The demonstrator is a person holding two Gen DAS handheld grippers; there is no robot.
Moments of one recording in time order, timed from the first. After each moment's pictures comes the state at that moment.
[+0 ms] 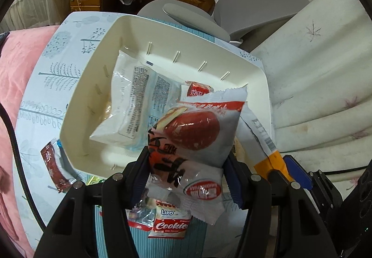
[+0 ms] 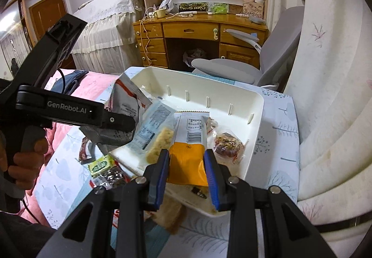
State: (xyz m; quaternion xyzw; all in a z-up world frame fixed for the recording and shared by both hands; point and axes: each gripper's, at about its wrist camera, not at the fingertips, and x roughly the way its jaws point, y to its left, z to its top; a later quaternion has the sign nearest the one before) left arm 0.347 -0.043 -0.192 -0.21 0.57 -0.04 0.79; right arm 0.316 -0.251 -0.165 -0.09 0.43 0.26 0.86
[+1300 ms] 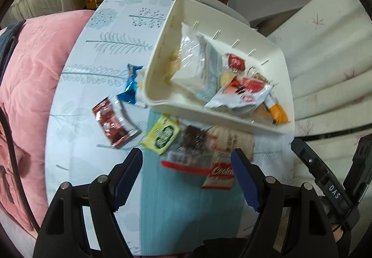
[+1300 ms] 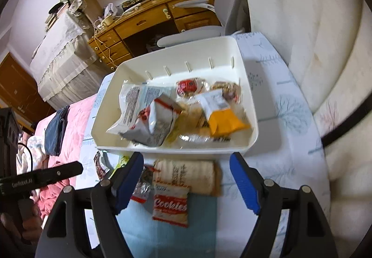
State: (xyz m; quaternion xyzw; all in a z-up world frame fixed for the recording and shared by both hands) left arm 0.241 0.042 -0.186 -0.19 0.60 -0.03 0.78; right arm 0.267 -0.248 -0.178 0.10 0.52 0.12 0.84
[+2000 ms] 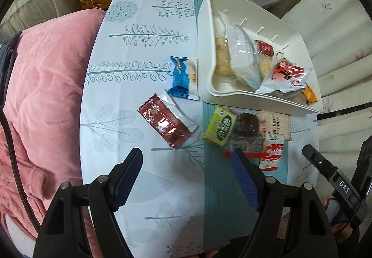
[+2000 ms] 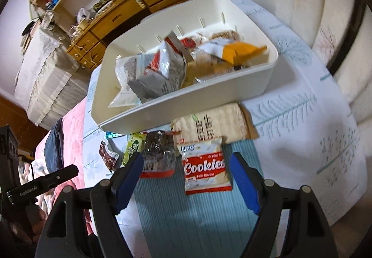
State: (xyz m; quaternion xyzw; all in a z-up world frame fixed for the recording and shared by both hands) left arm 0.238 0.120 -0.222 -0.13 0.63 -0.05 0.77; right arm 0.222 -0.205 -0.224 0.18 0.56 0.03 0.81
